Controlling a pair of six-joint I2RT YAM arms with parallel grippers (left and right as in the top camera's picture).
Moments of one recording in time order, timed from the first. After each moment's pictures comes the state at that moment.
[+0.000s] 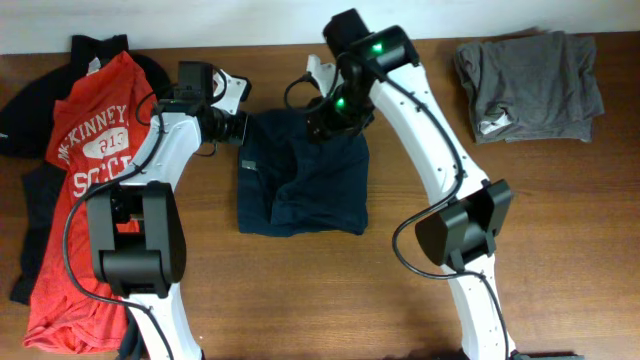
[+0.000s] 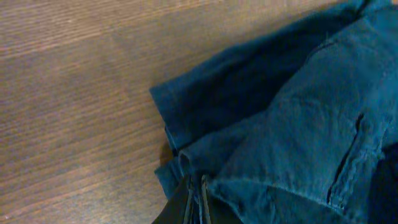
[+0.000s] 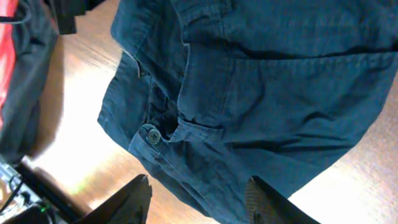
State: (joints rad) left arm -0.06 2.13 1.60 -0.55 0.29 0.19; right arm 0.45 2.37 2.55 -1.53 -0.35 0.03
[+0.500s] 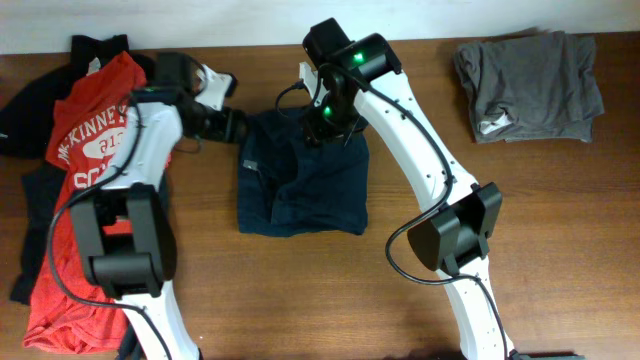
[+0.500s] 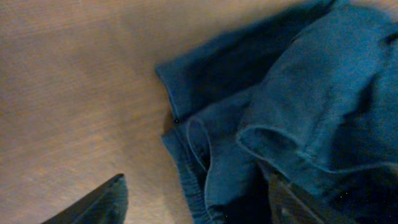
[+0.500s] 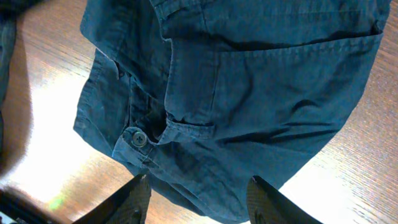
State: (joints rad) left arm 0.02 2.13 1.73 -0.77 0.42 0.25; right arm 0.49 2.37 2.55 -1.54 -0.22 0.10
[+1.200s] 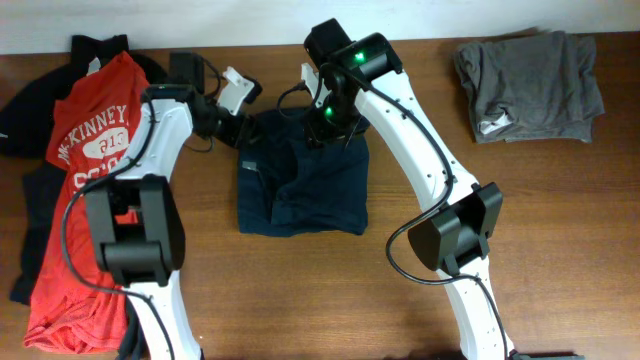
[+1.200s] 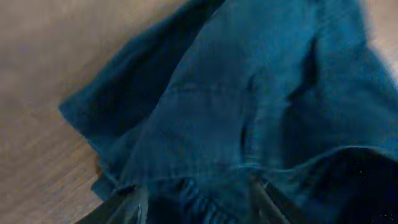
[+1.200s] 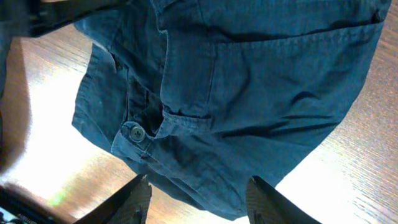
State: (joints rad) left arm -0.03 2.20 1.76 -0.80 0.57 0.50; right arm 0.49 2.37 2.55 -1.56 -0.23 0.11
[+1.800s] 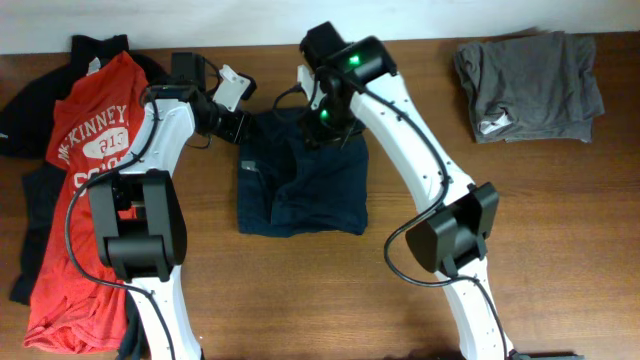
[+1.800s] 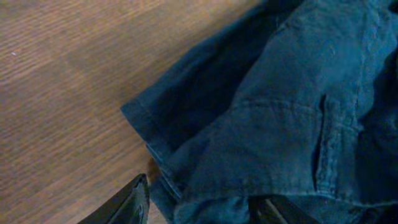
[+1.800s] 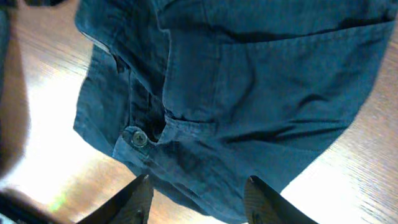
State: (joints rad) left arm -0.02 2.24 1.78 -0.72 0.44 0.43; right arm 0.52 2.37 2.51 -1.52 -0.21 0.13
